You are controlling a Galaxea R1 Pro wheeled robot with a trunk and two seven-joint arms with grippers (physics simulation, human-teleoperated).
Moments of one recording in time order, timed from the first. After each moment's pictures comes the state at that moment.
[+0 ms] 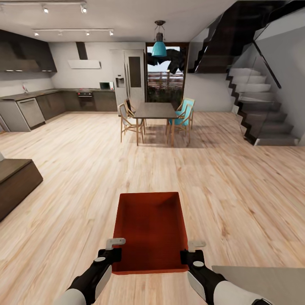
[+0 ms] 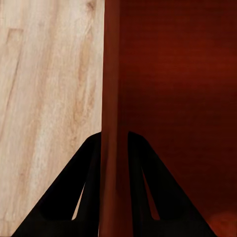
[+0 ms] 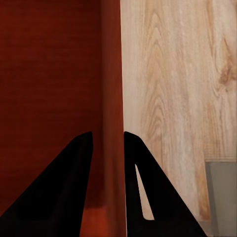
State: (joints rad) left arm -0.55 -0.09 -0.04 -0.42 0.05 0.09 0.15; right arm -0.65 0.10 0.56 -0.17 -0.46 -0.11 -0.28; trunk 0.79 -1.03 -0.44
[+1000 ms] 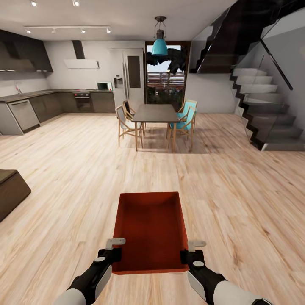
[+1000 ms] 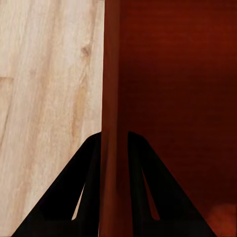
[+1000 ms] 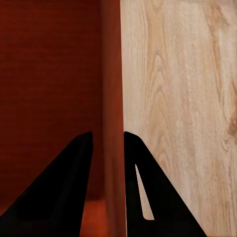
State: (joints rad) left arm -0.55 -0.09 -0.04 -0.42 0.05 0.09 0.15; right arm -0.65 0.09 0.56 -0.17 -0.46 -0.11 -0.28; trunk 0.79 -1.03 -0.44
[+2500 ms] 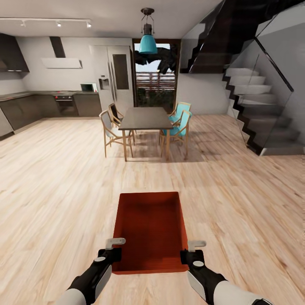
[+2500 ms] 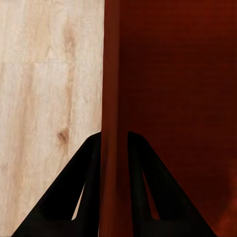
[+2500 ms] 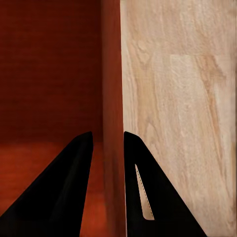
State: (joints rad) left arm -0.55 -0.09 -0.04 -0.42 0.05 0.09 0.15; right arm -0.65 0.09 0.56 -0.17 -0.46 -0.11 -0.28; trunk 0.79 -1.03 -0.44
